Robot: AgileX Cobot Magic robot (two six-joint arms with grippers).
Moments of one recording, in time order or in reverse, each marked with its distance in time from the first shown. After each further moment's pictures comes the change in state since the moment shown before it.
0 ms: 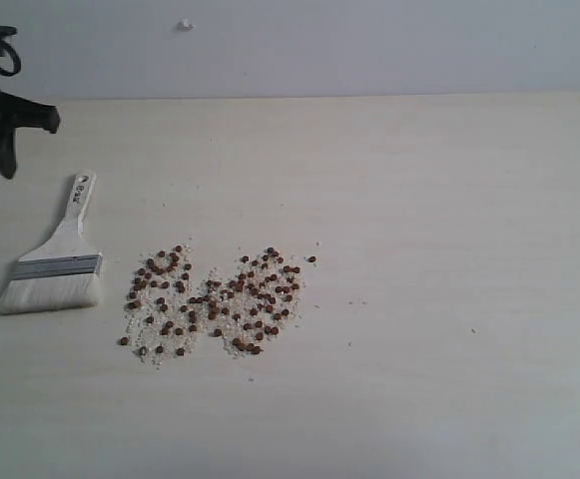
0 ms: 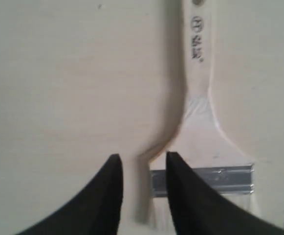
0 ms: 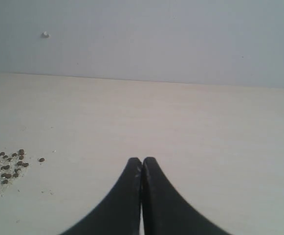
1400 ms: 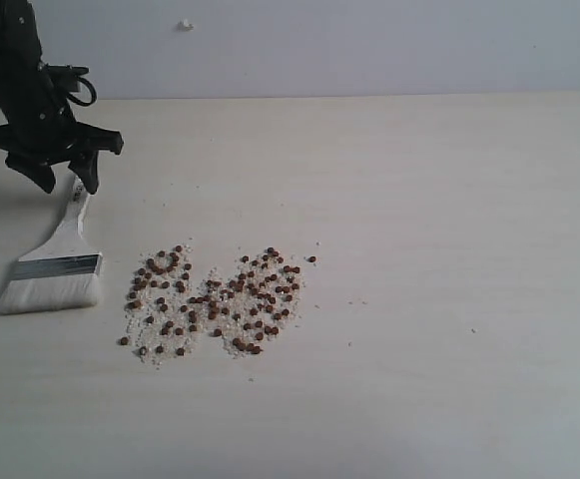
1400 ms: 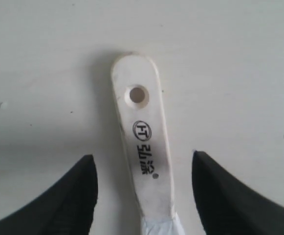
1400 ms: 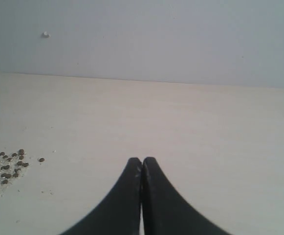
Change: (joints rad) left arm -0.022 0.346 -0.287 -0.099 -0.038 0.076; right arm 0.000 0.000 0.000 0.000 0.000 0.000
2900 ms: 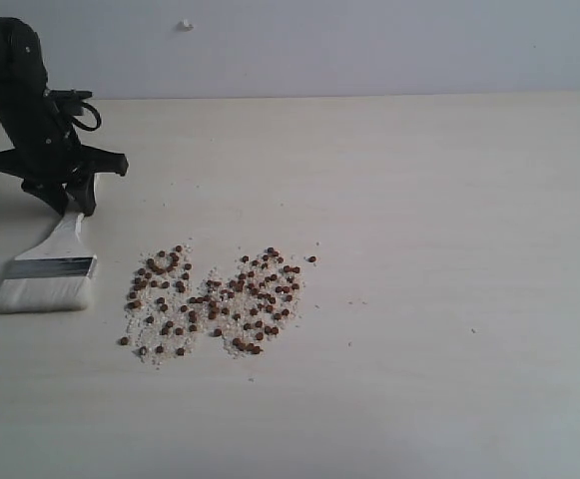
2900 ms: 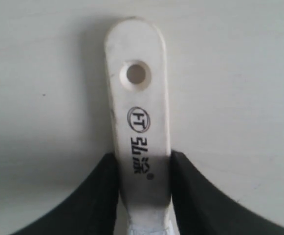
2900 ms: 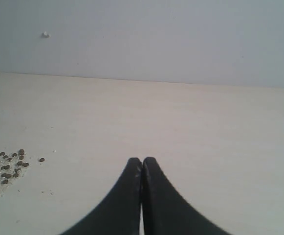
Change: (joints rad) left arm -0.004 -0.002 0.109 -0.021 -0.084 -0.013; right arm 0.000 0.000 0.000 0.000 0.000 0.000
